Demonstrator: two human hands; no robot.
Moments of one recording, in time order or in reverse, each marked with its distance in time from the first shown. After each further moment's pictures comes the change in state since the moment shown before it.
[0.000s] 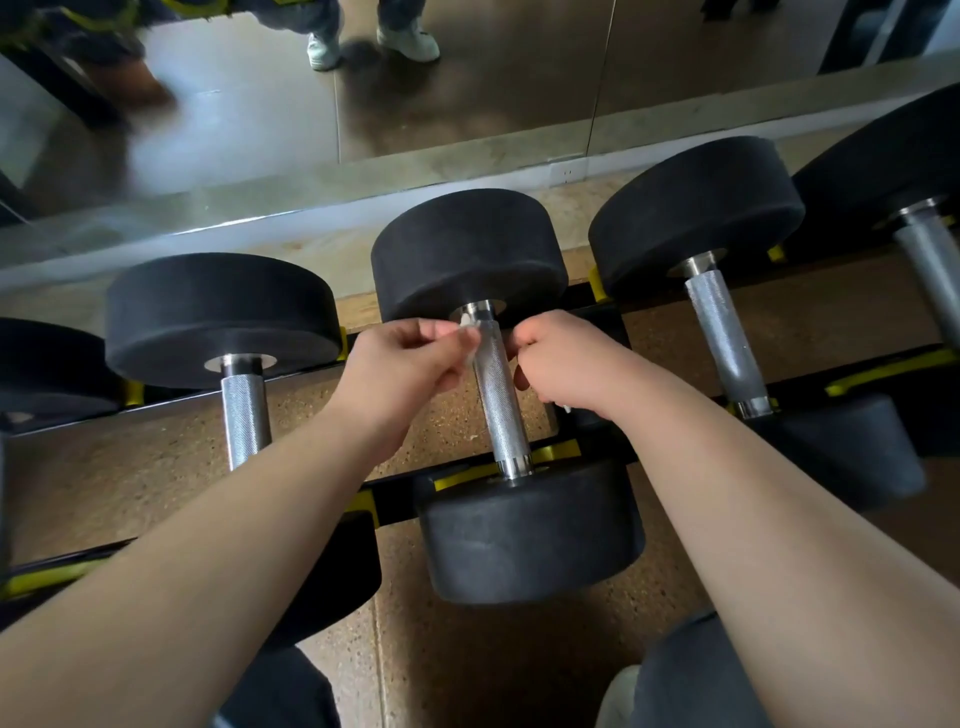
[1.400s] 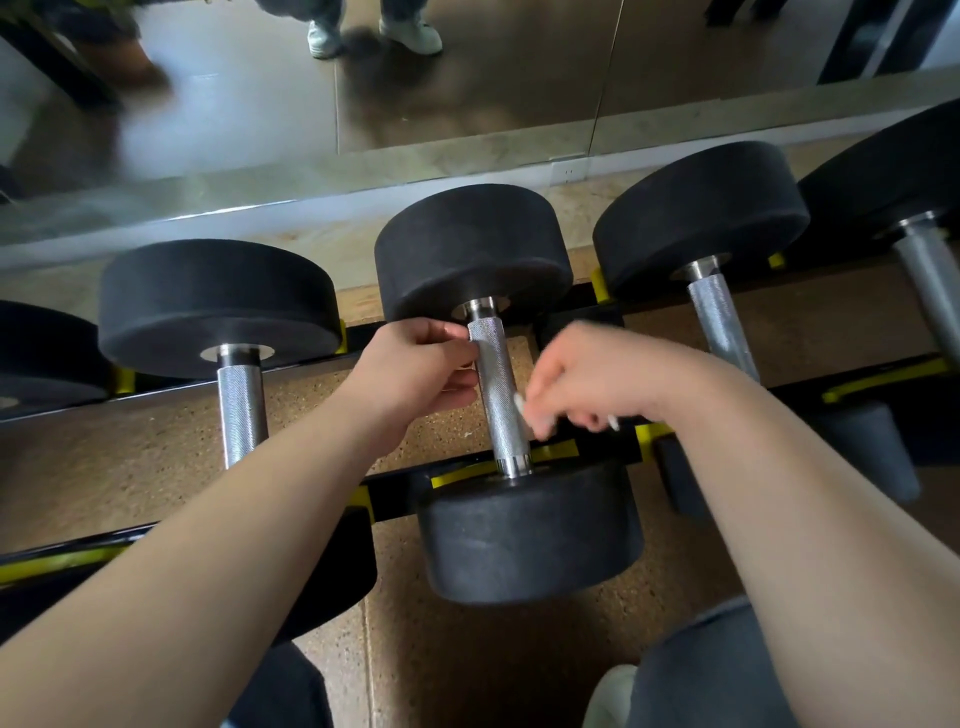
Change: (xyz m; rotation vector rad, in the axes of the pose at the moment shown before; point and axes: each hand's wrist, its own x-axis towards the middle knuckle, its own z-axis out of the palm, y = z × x) left_hand 0.001 0.013 0.007 0.000 0.015 -0.192; right_hand -0.014 0.016 -0.022 -0.027 -0.305 -0.023
